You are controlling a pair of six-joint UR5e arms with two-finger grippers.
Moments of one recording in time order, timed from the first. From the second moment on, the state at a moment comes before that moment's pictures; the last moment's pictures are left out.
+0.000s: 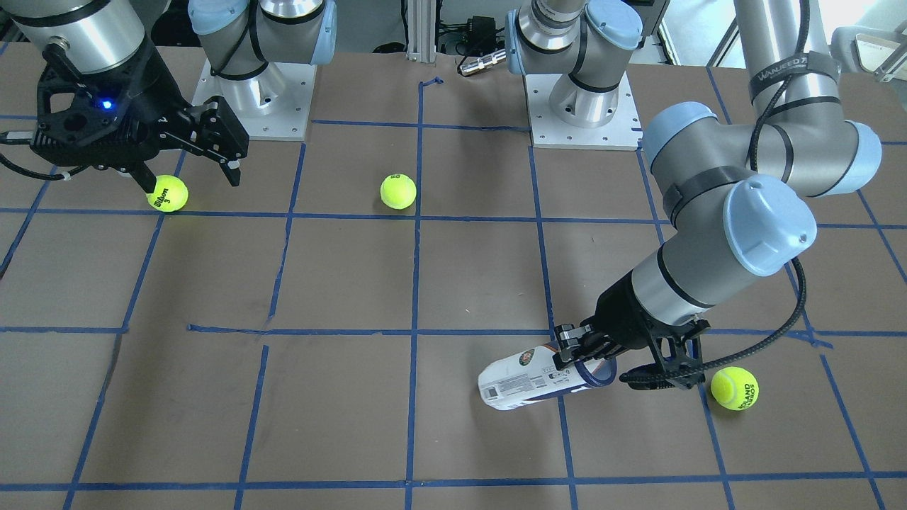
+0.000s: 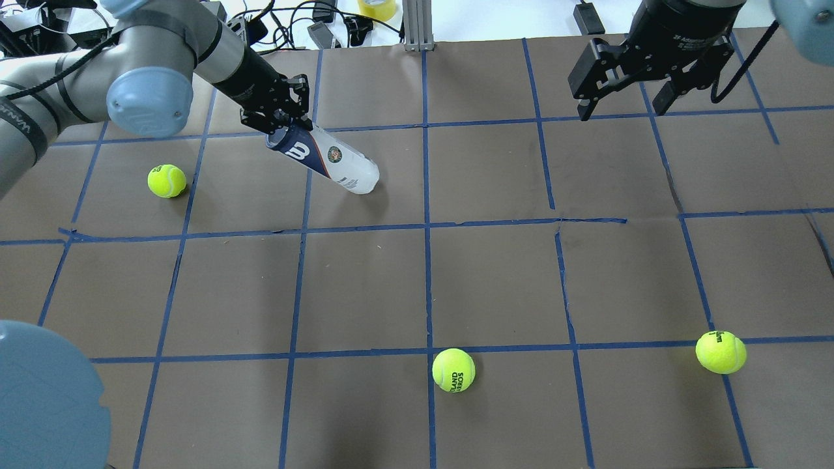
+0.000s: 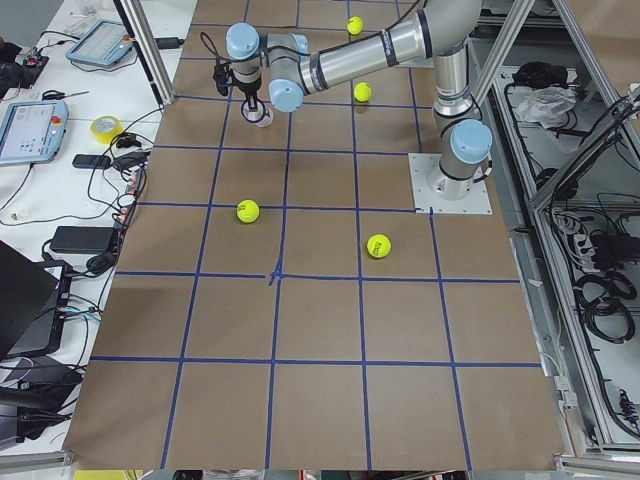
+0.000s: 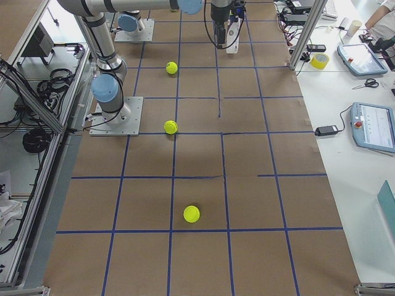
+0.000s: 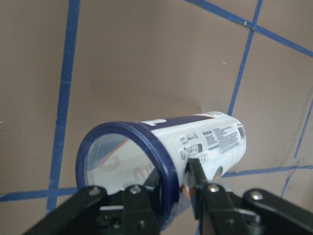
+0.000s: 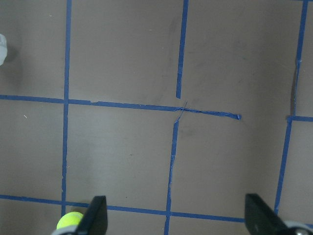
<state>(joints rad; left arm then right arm) -1.51 -1.96 -1.50 -1.16 1.25 -0.16 1.54 -1.54 1.46 -1.53 -1.51 -0.11</state>
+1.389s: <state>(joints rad) -1.72 -2.02 -1.42 -1.13 1.53 -0.14 1.54 -1.54 1.46 -1.53 -1.51 -0.11</state>
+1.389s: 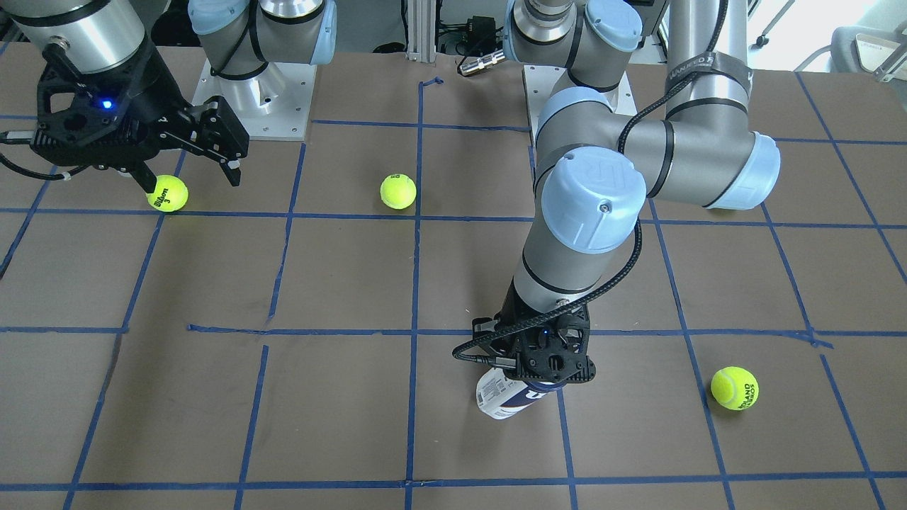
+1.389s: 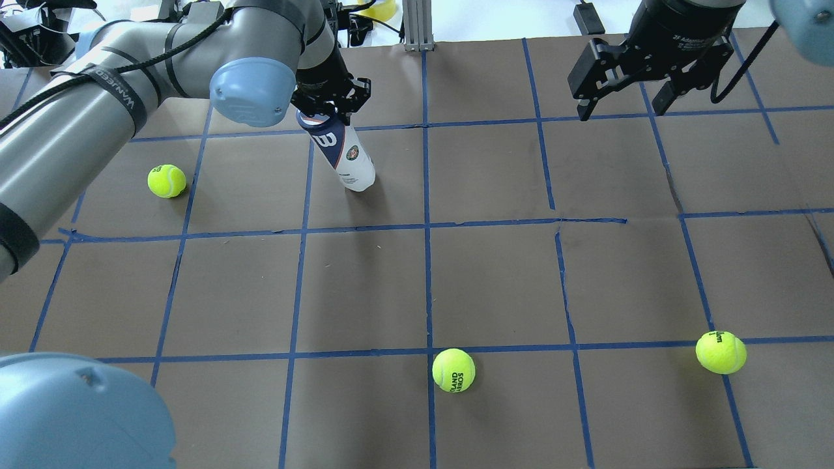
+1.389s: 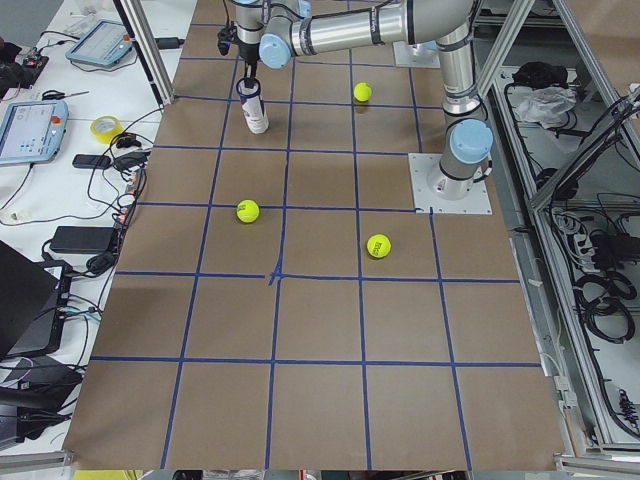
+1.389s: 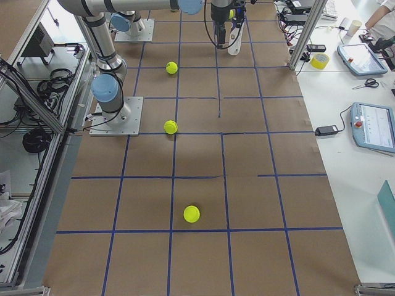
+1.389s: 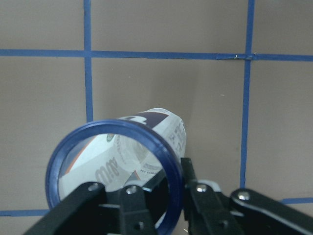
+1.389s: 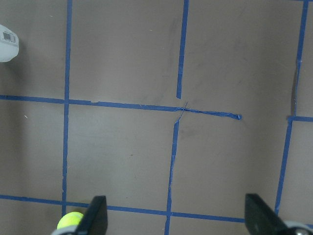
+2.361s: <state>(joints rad) -1.72 -1.95 -1.32 -1.32 1.53 -0.21 1.54 -1.54 1.46 -1.53 -1.51 -0.11</state>
